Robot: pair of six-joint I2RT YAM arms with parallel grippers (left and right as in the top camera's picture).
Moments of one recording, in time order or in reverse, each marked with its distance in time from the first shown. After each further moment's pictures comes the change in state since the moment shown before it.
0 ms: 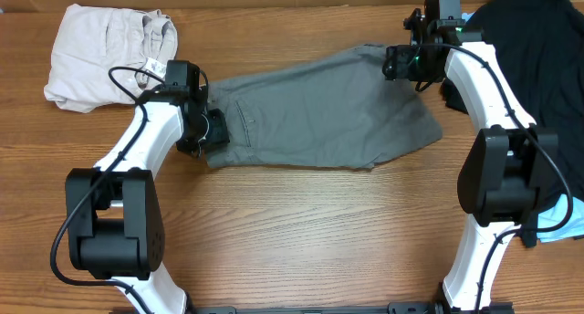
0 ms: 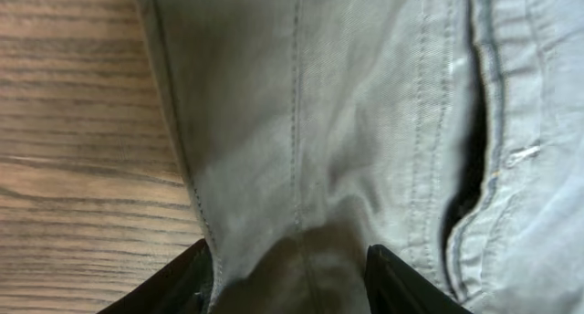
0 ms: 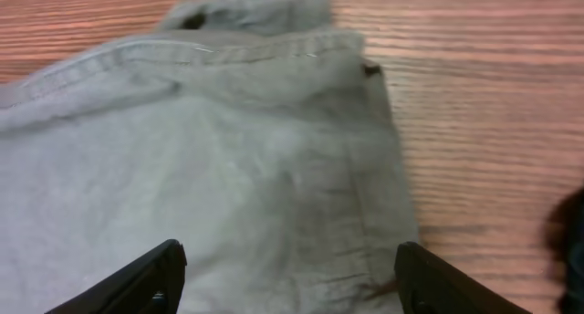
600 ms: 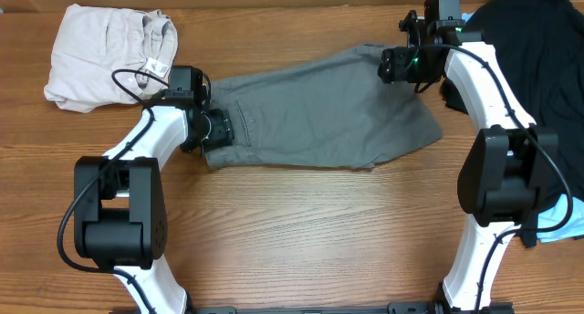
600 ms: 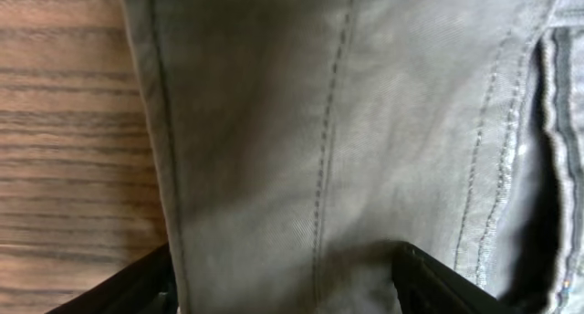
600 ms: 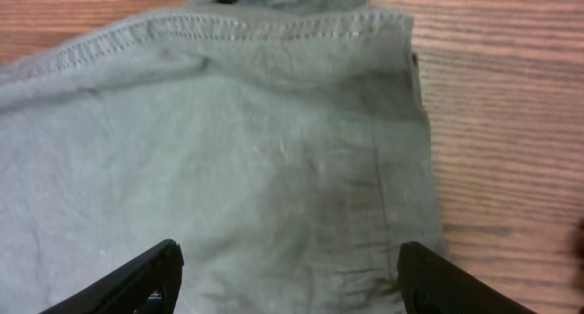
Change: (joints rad) left arm 0.005 0.065 -0.039 0.172 -0.048 -0.025; right arm 0.000 0.000 0.000 -0.030 -0.047 -0.051
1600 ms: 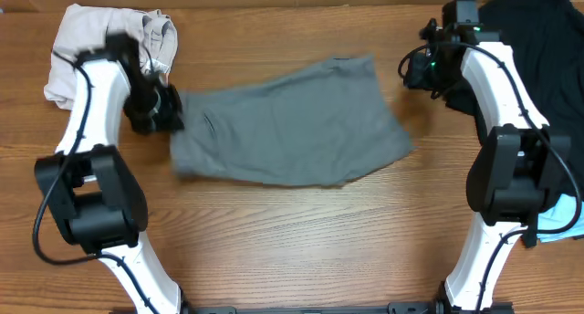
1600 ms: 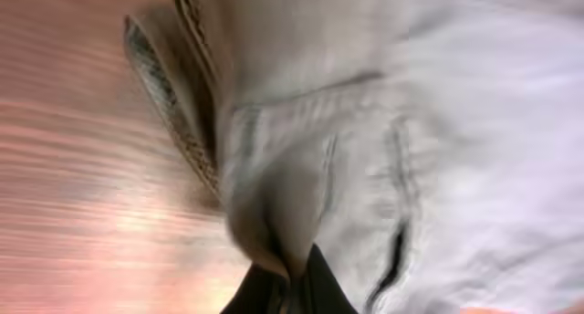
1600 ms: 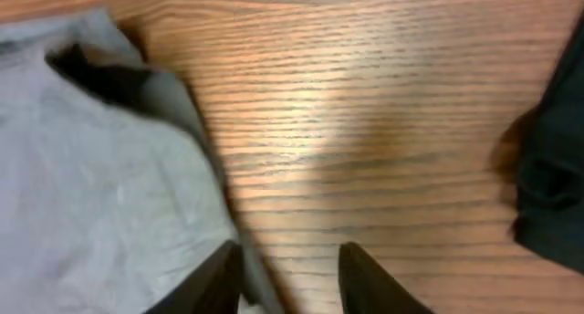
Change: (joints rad) left arm 0.215 0.111 0.563 -0.702 0.169 0.122; right arm -0.068 0.000 0.000 -0.091 0.019 0.050
